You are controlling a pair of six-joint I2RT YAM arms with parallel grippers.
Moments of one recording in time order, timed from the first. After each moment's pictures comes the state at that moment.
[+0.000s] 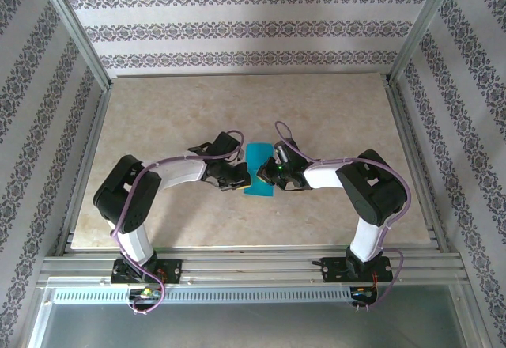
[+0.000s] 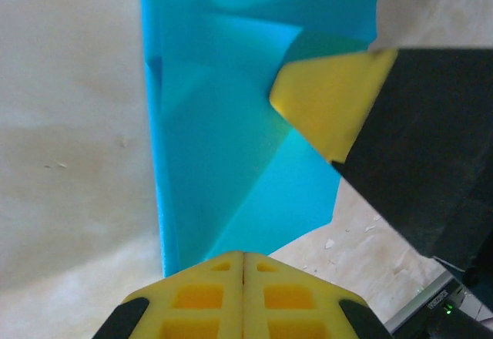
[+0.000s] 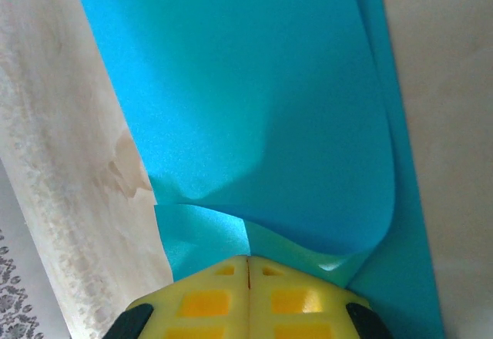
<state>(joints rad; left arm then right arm) -0.60 1.77 1.01 -0.34 0.45 -0.81 0.56 1.80 0.78 0.16 -0.35 1.15</state>
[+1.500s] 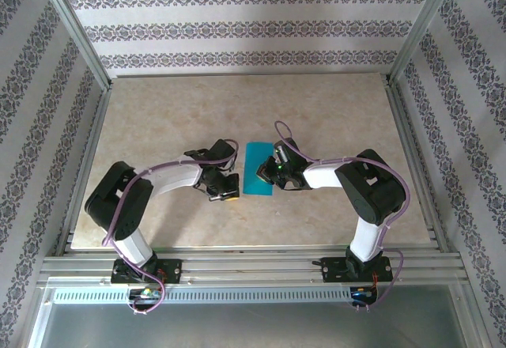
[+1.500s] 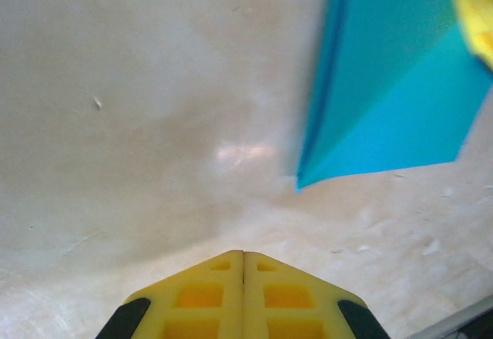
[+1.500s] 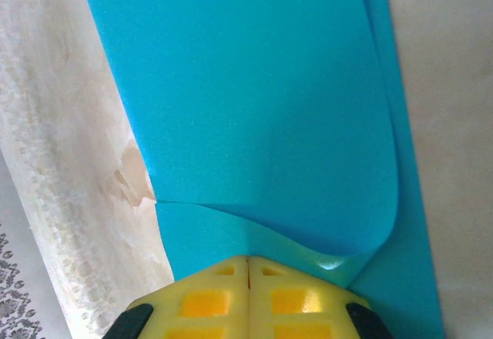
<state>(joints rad) -0.61 1.67 0.96 -0.54 0.35 -0.77 0.56 1.81 0.78 0.18 -0.35 1.15</state>
